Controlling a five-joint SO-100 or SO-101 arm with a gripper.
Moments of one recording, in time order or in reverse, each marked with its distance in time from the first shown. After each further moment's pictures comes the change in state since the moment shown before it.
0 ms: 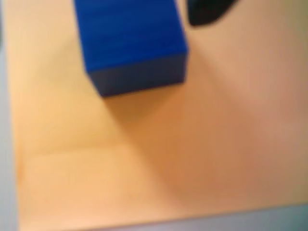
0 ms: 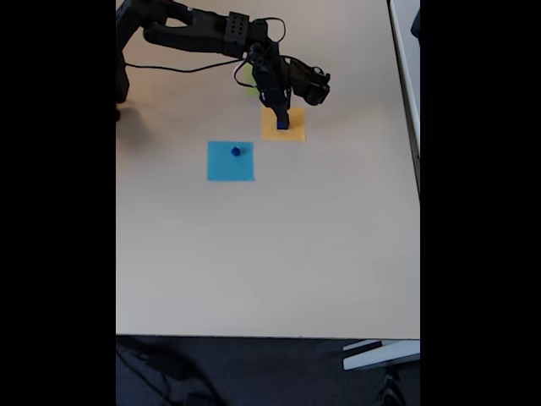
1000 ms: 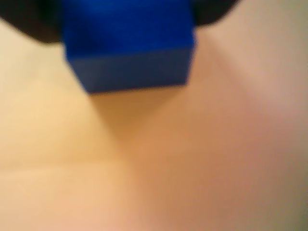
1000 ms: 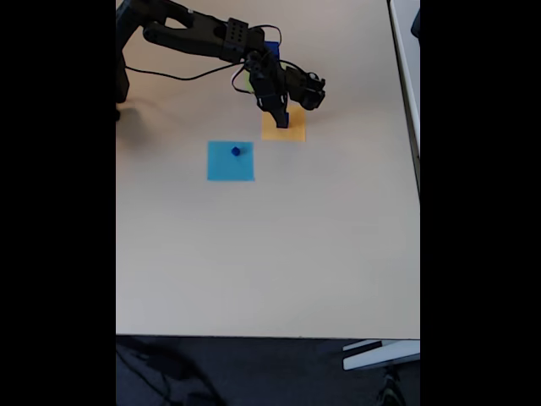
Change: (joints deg) arm -0.9 0.2 5.2 -4.0 -1.2
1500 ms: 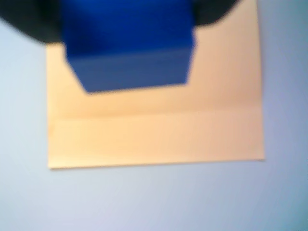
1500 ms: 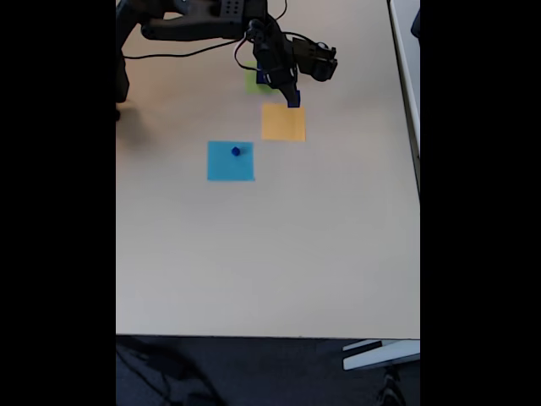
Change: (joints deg) arm -1.3 1.8 -22.9 18.5 -2.3
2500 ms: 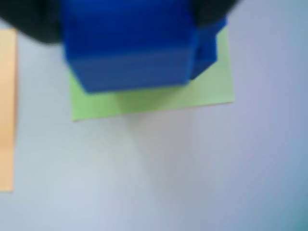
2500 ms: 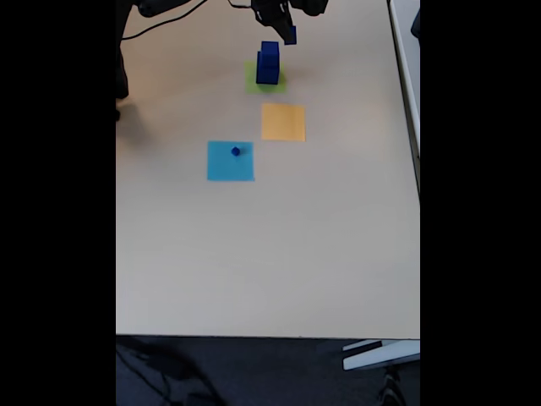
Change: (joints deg) arm -15.3 7.1 -4.0 7.6 17.4
